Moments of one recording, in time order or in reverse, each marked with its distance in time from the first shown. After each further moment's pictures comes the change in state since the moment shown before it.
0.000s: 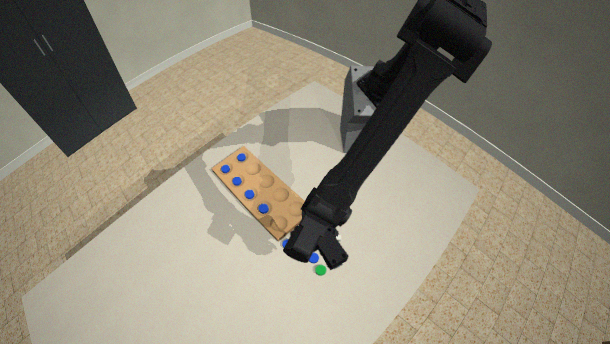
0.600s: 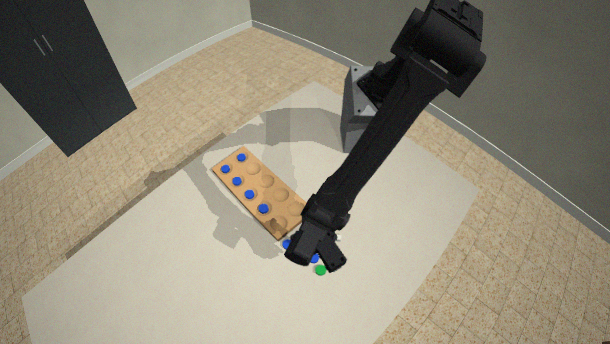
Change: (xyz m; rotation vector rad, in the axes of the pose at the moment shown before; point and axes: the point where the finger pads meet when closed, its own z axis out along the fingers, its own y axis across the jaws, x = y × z) arm -0.001 -0.001 0.021 0.001 0.000 0.000
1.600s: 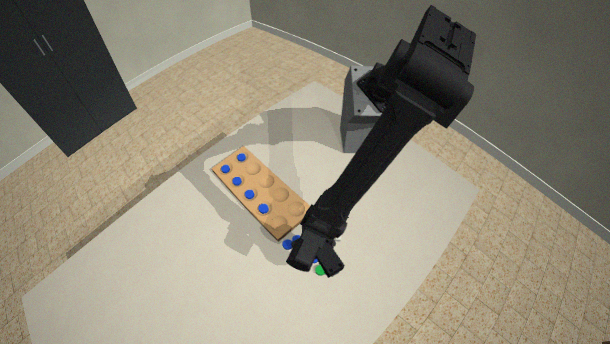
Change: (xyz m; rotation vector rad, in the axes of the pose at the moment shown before) arm 0.000 0.000 0.043 -0.003 0.001 0.001
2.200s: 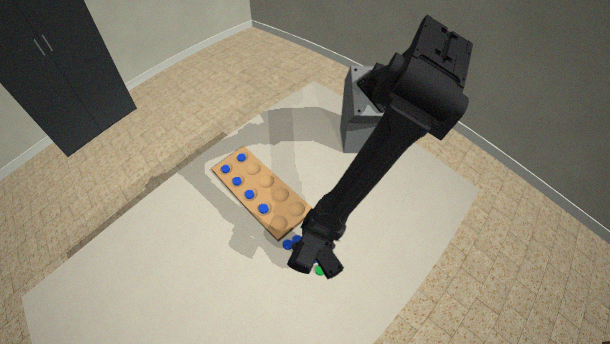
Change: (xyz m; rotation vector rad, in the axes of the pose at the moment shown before) arm 0.000 0.000 0.017 0.001 -0.001 0.000
